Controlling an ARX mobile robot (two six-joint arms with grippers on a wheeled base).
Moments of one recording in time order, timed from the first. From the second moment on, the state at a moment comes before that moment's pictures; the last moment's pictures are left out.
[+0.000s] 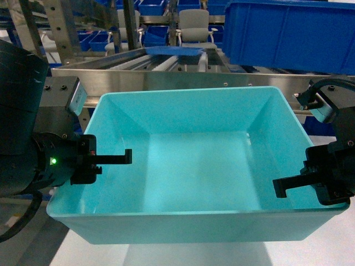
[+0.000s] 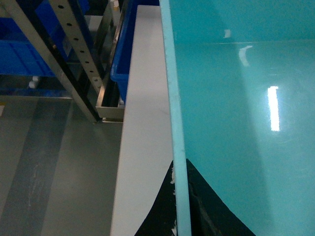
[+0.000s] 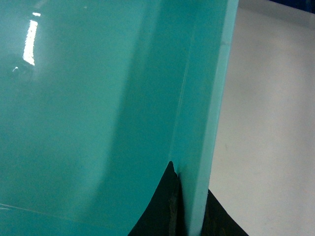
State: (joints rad) left arm -0.29 1.77 0.71 0.42 -0.20 -0.19; right arm 0.31 1.64 0.74 0.14 0.11 0.03
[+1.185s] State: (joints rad) left arm -0.29 1.77 0.71 0.42 -0.20 -0.19; right arm 0.31 1.64 0.74 0.14 0.11 0.03
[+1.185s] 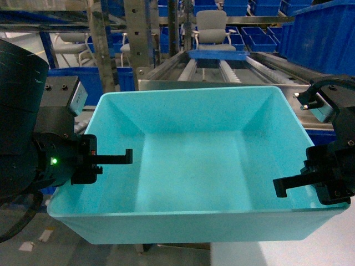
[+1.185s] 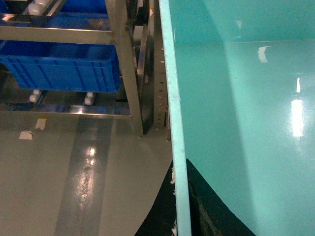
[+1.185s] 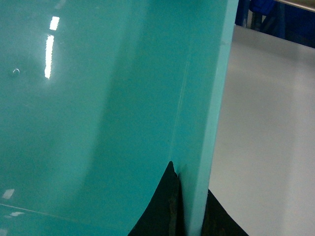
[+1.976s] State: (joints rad) left arm -0.29 1.77 0.71 0.41 -0.20 -0.19; right arm 0.32 1.64 0.74 0.12 0.11 0.03
